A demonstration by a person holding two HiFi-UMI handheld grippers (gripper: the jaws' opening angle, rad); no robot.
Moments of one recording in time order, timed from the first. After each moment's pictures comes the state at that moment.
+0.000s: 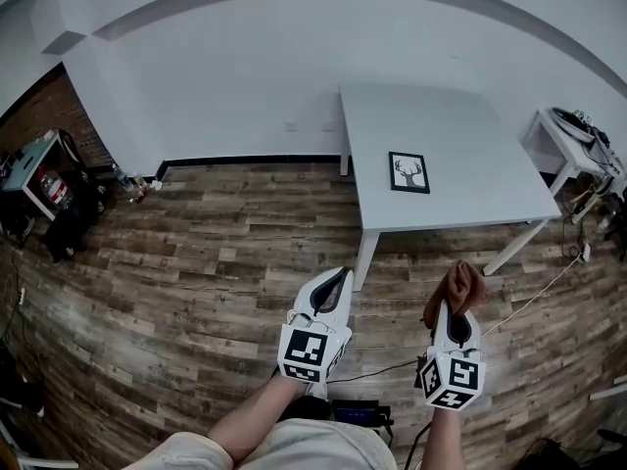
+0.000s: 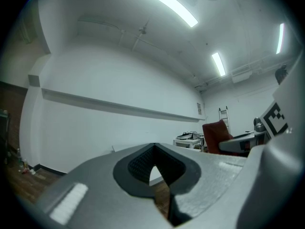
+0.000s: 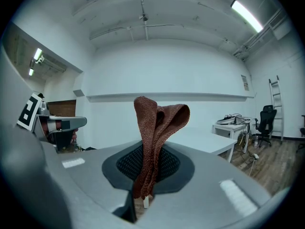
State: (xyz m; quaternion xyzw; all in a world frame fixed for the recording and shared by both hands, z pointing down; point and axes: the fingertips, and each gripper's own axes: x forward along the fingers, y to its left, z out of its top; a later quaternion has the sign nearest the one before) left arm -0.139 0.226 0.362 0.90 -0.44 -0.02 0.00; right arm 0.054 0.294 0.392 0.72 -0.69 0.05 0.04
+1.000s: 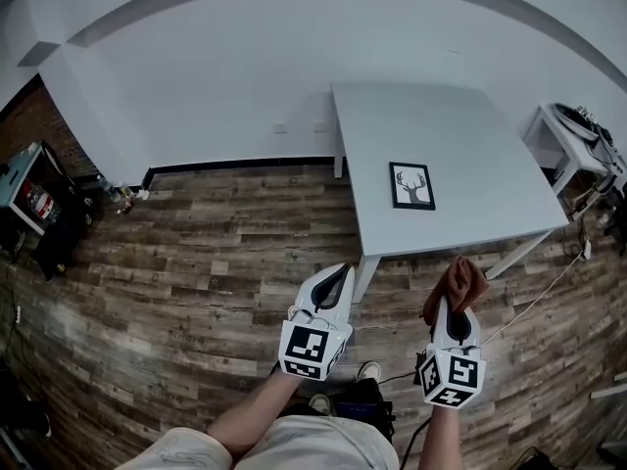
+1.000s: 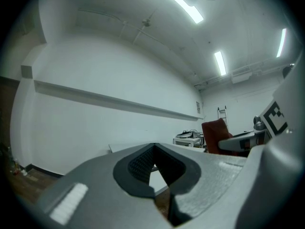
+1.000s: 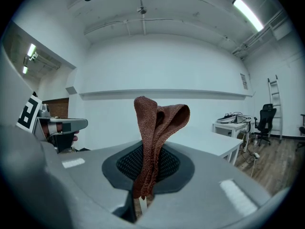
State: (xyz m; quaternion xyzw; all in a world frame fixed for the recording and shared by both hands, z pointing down) left arm -0.128 0.101 0.377 0.91 -0.41 -0.01 0.01; right arm 0.058 0.178 0.403 0.74 -0.67 0.06 0.05
